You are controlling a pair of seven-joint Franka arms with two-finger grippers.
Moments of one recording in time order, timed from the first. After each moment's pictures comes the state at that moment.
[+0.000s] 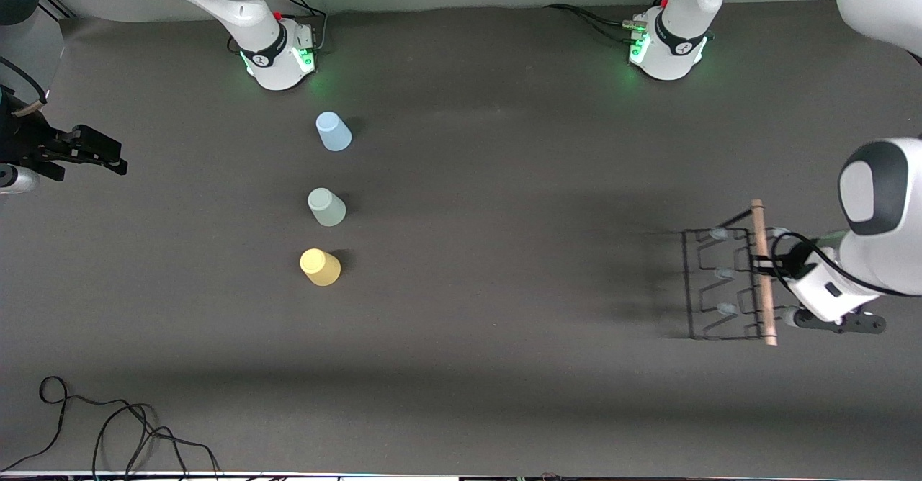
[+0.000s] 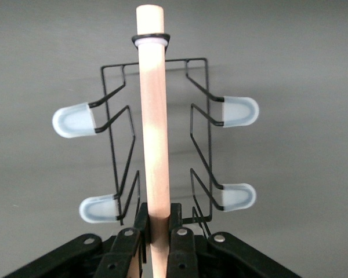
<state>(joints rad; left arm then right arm) -0.07 0.43 0.05 -1.43 -0.09 1.69 0.05 0.06 -0.01 -0.07 -1.58 -0.02 1.53 -0.09</state>
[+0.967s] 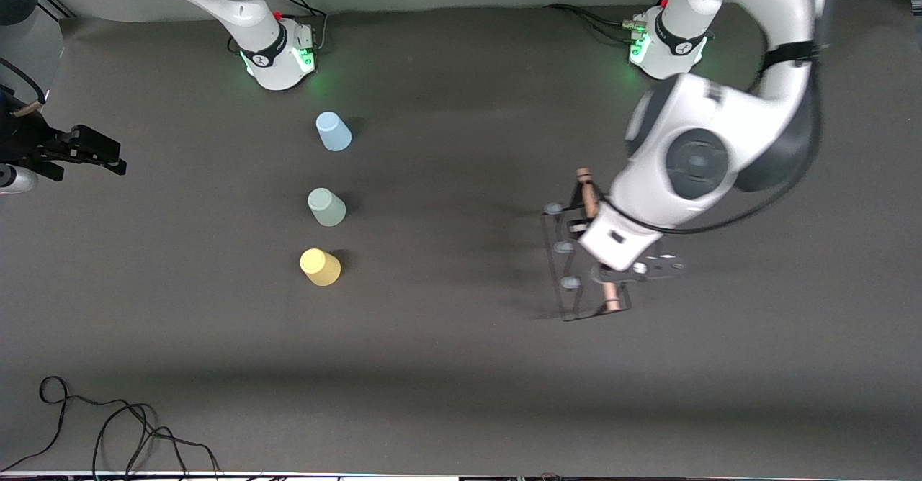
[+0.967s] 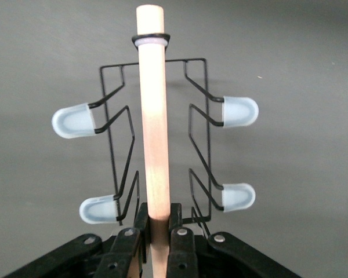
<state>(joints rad) -0.51 0.43 0.04 -1.44 -0.11 1.81 -0.57 0.06 -0.01 -0.08 -1.58 -0.02 1.53 -0.09</state>
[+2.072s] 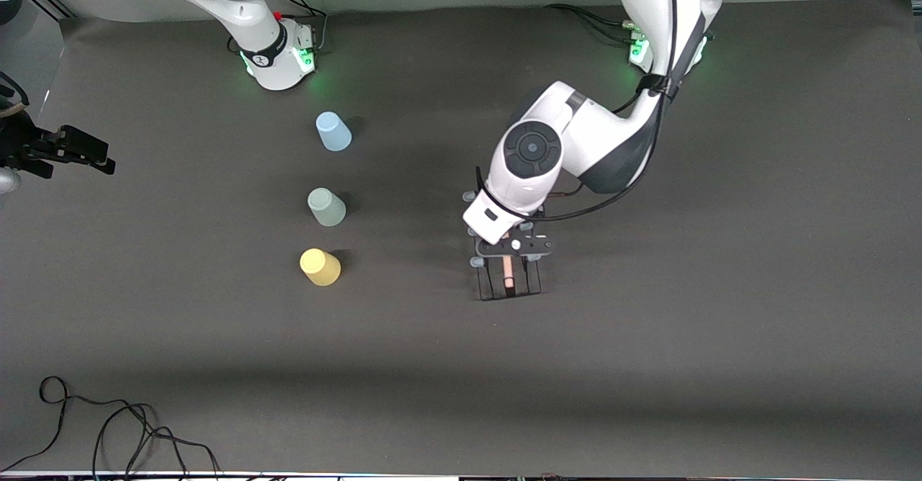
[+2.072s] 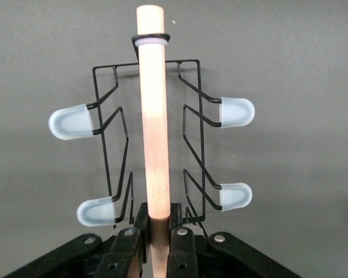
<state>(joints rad) -0.65 0.55 -0.03 -1.43 -0.11 1.96 -0.70 0.06 -0.01 -0.11 -1.58 -0.02 1.52 -0.09</state>
